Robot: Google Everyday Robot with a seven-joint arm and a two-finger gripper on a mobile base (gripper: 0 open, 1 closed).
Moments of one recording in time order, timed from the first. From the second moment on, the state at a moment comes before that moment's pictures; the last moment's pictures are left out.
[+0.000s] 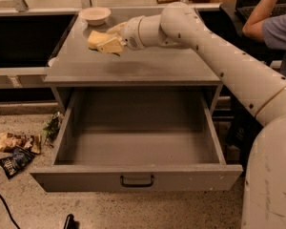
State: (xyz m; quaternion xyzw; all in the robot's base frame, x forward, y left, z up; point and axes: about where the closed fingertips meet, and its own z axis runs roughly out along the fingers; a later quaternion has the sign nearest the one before) arm 0.765 0.097 0.912 -0.48 0.65 0.23 0.54
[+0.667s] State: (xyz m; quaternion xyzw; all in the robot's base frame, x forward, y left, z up) arm 0.734 0.100 0.920 -0.54 0.62 0.24 0.52
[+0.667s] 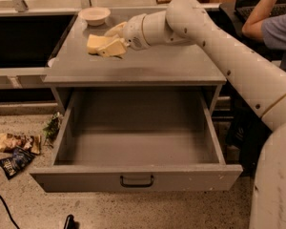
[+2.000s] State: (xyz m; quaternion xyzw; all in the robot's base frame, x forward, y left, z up) arm 0.608 0.080 0.888 -0.58 0.64 0.21 0.45
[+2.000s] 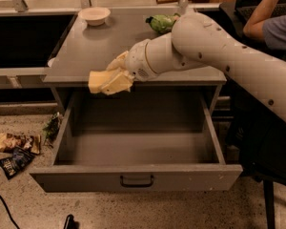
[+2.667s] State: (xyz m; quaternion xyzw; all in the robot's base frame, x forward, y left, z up) arm 0.590 0.071 0.843 -0.56 0.69 0.19 0.42
